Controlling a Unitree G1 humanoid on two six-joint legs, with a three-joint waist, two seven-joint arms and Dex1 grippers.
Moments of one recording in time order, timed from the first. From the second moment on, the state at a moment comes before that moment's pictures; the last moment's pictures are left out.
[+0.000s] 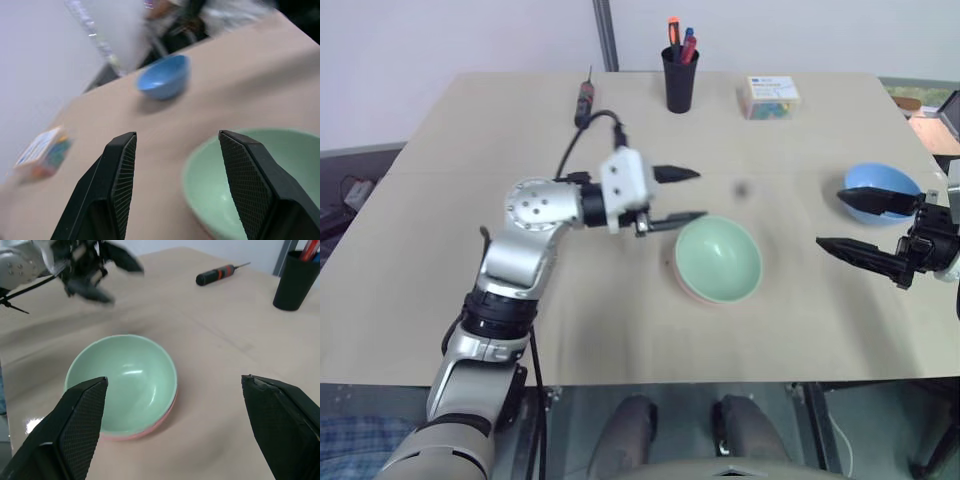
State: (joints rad) left arm -0.65 0.52 -0.05 -0.08 -0.34 0.21 -1.04; right arm -0.17 -0.97 -0.44 -0.41 0.84 0.71 0.97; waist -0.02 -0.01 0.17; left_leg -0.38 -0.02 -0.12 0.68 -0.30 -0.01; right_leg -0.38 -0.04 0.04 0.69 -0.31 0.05
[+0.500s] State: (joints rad) left arm -0.47 0.64 0.17 -0.21 -0.71 0.47 -1.13; right arm -0.42 -0.98 -0.17 -0.02 0.45 0.51 0.91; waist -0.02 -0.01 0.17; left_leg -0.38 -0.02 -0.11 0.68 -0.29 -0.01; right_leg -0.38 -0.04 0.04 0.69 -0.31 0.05
